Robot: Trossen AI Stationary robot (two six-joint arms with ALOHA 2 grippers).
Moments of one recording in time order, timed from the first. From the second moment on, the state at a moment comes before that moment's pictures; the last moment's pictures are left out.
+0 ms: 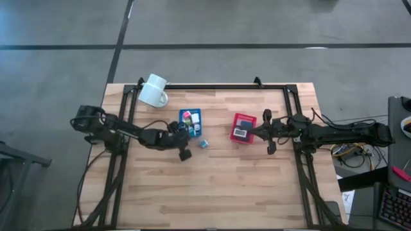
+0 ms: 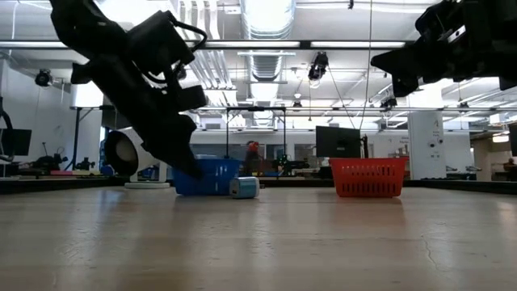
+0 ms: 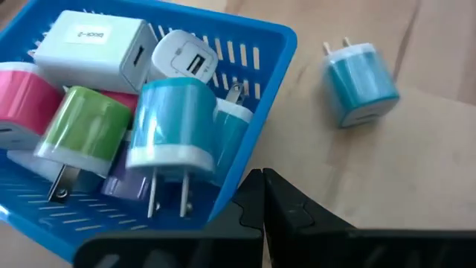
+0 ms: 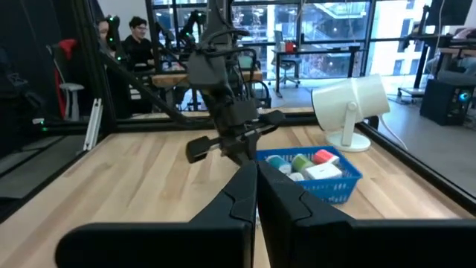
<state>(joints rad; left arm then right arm) -0.08 1.60 0.63 0.02 -0.42 -0.32 -0.15 0.65 0.12 0.53 -0.16 0.07</state>
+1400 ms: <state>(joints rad) -0.10 2.04 1.34 -0.58 -0.42 -0.35 -0.15 0.65 0.13 0.52 -0.16 0.10</state>
